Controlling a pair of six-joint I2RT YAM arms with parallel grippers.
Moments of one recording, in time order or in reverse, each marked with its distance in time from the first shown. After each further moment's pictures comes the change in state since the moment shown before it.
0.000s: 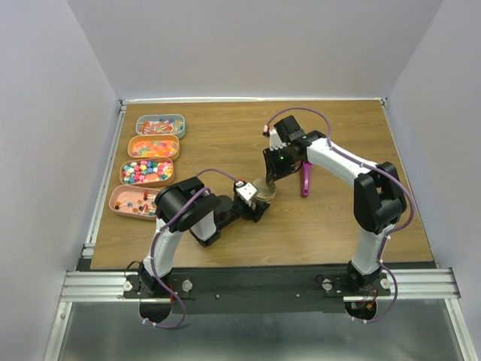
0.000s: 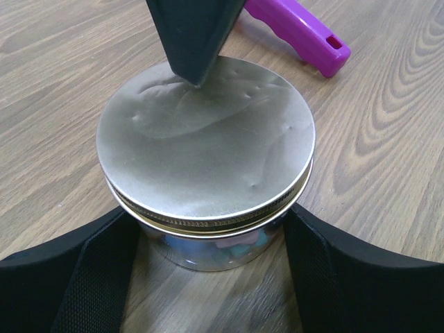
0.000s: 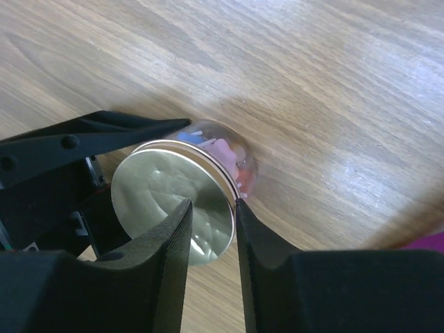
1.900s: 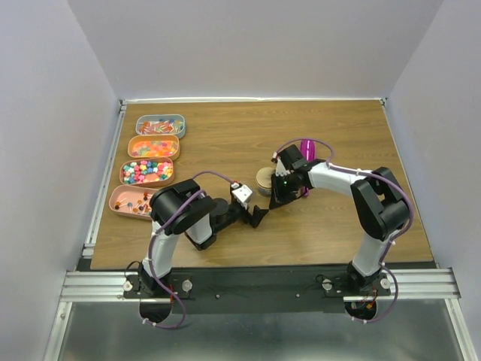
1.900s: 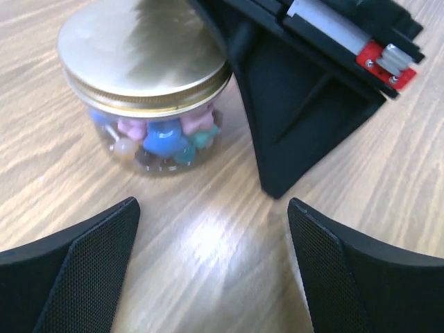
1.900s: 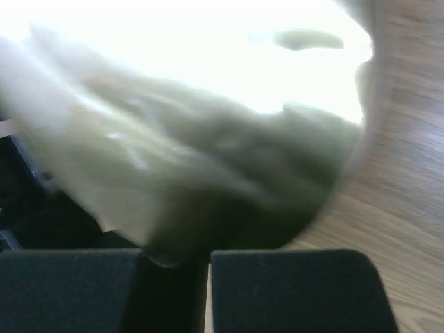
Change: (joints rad) left arm -0.003 -0.042 -0.064 0.002 0.028 -0.063; right arm 0.036 -0.069 -0.384 0.266 -0.072 0.259
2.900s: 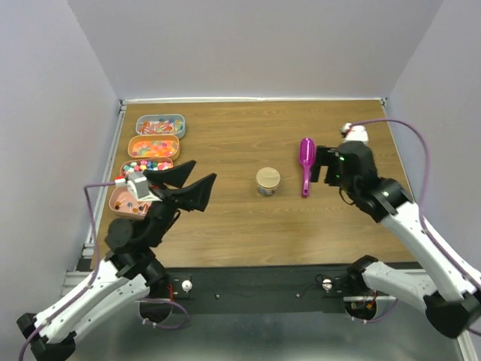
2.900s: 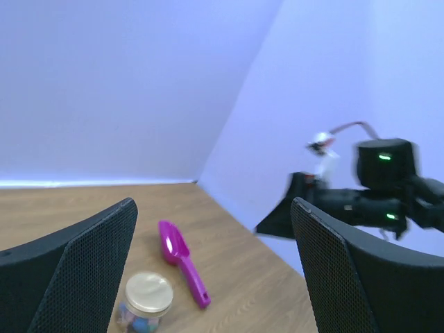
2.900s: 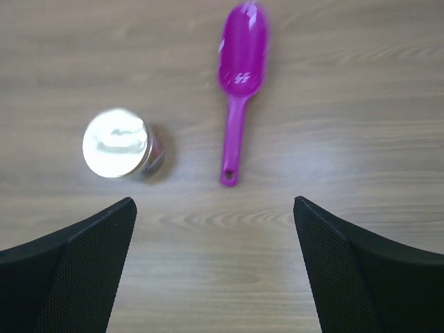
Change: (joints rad) left arm 0.004 -1.615 -0.009 -0.958 -0.267 -0.301; right arm -0.021 -0.730 -0.006 -0.240 0.668 -0.028
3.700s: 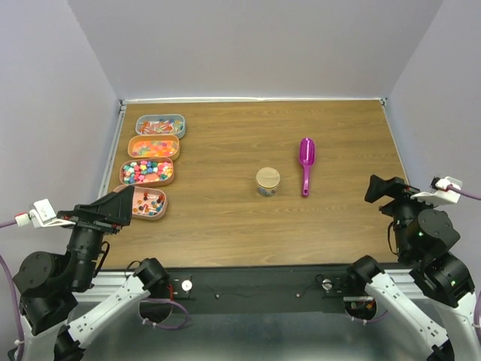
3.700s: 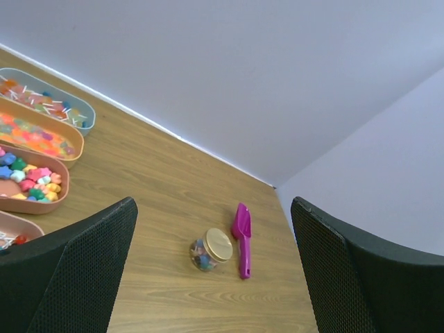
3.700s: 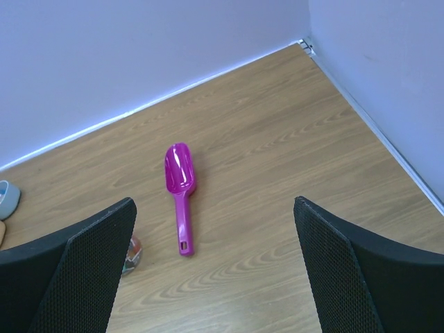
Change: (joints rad) left arm -0.002 -0.341 0.608 -1.232 -0.496 -0.225; right arm -0.002 -0.758 -0.149 -0.023 0.416 -0.011
